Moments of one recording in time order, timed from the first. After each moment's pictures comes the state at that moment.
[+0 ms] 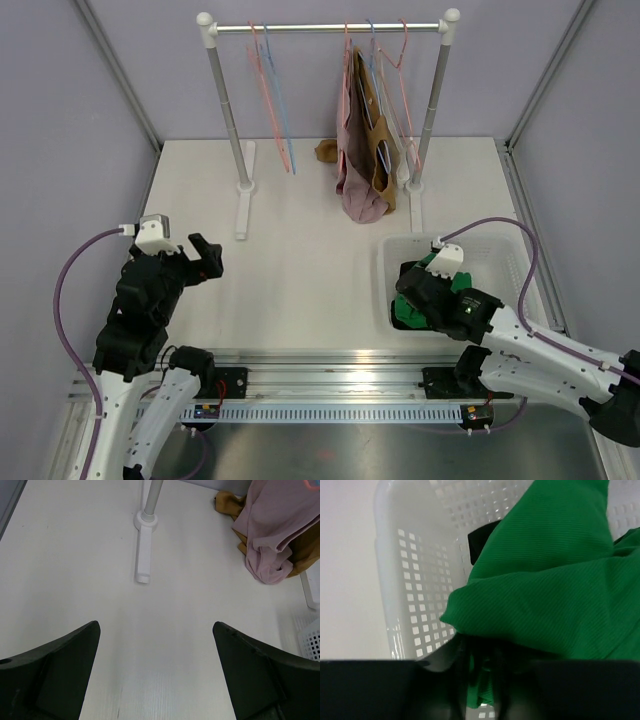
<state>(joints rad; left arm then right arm) -0.24 0.44 0.83 -0.69 -0.17 -0.32 0.97 0.84 0.66 -0.77 0.74 0.98</state>
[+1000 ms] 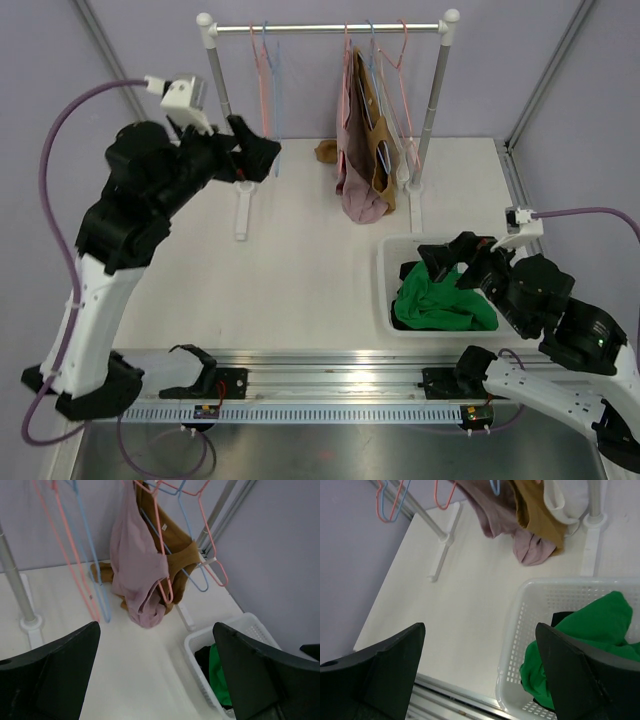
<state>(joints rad) -0.50 1.15 1.78 -0.74 0.02 -0.33 0.92 0.58 1.15 -0.80 0.53 0.60</state>
